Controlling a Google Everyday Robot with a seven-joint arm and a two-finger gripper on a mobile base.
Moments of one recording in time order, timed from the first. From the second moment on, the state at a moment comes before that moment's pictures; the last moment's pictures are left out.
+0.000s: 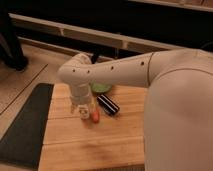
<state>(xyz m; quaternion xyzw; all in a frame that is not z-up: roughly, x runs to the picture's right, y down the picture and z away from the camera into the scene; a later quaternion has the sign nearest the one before) -0.108 0.103 0.703 -0.26 0.23 0.64 0.68</state>
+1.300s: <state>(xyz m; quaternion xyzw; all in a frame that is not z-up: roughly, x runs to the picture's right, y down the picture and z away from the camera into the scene) -0.096 0.129 0.726 -0.29 0.28 0.61 0.68</state>
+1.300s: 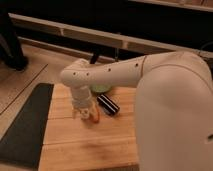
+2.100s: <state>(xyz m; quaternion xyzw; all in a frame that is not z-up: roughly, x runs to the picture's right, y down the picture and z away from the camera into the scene) -0.061 0.042 0.808 -0.25 0.23 0.57 0.75</state>
